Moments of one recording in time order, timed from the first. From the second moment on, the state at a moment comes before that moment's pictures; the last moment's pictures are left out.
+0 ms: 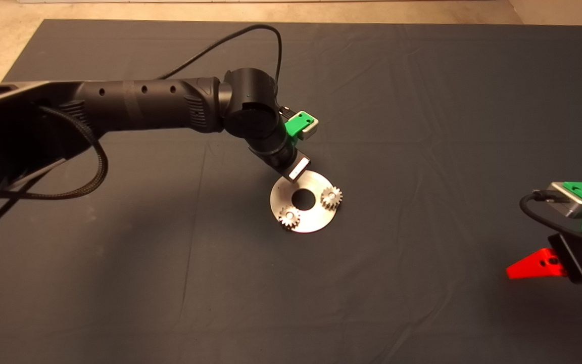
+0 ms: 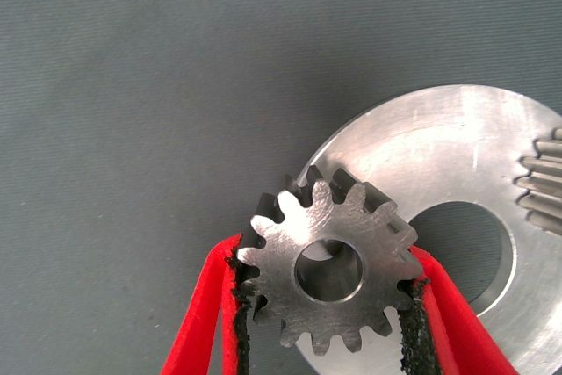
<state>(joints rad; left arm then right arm) -0.37 2.78 -1.29 0.53 1.26 -0.79 0.53 1.86 -0.41 -0.08 -1.43 1.46</state>
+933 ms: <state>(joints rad) -0.37 2.79 -1.28 0.53 1.25 -0.79 0.53 1.86 -0.41 -0.08 -1.43 1.46</state>
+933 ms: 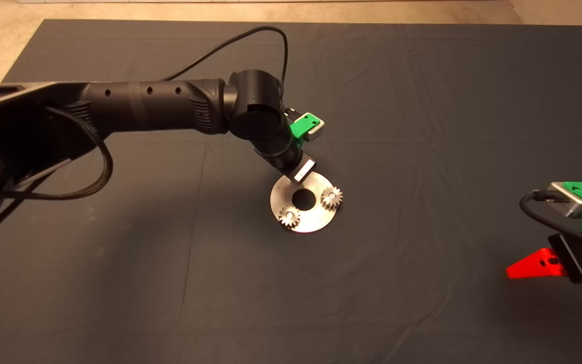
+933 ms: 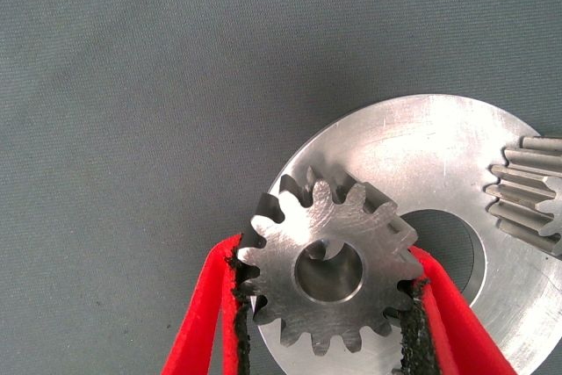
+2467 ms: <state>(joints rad) -0.36 2.77 -1.27 0.53 1.24 -0.78 0.53 1.86 -0.41 -0.08 -1.42 1.46</state>
